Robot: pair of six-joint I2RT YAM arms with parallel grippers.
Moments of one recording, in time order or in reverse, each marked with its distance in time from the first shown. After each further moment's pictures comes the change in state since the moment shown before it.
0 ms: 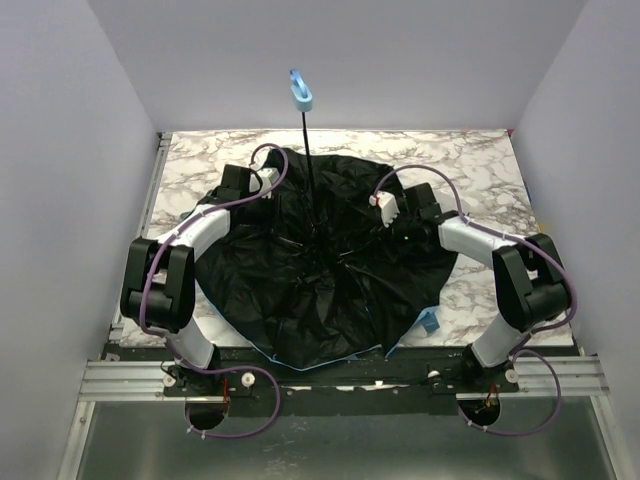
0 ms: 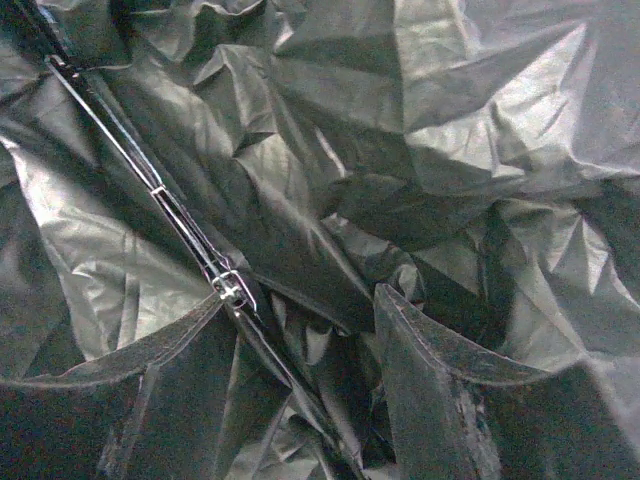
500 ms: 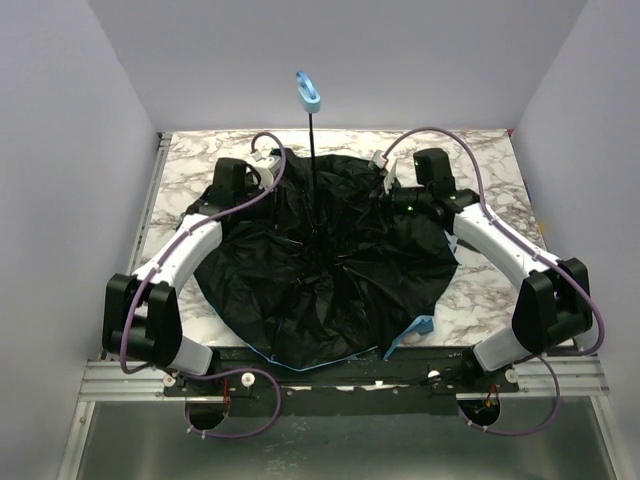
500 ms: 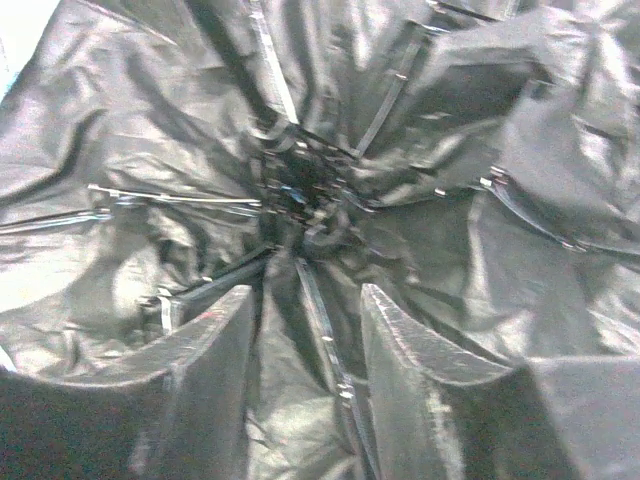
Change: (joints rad) left arm -0.035 -0.185 -0.005 0.011 0.172 -0.034; right arm 0.016 -0.145 0.225 -0.060 -0.332 0.099
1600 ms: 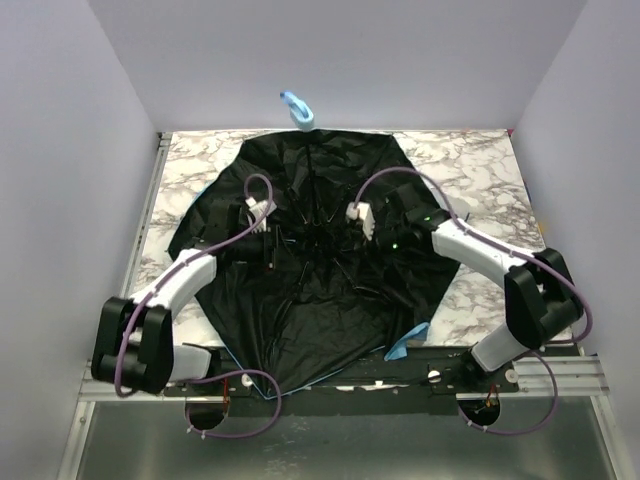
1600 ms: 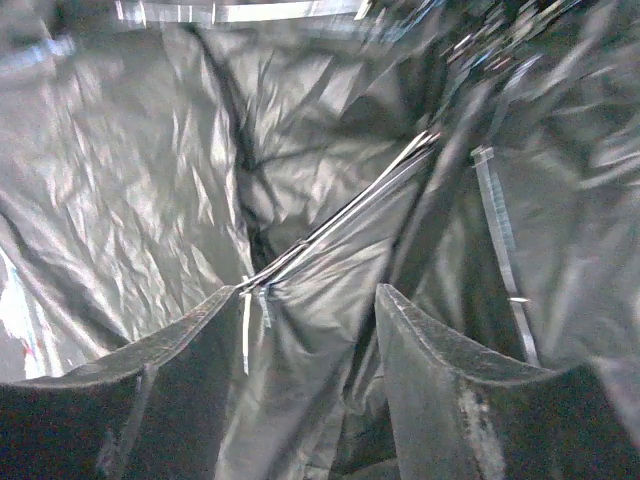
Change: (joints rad) left arm -0.001 -0.124 -0.360 0.016 0.204 -0.205; right arm 0.167 0.058 -0.173 -0.162 0.049 -0.205
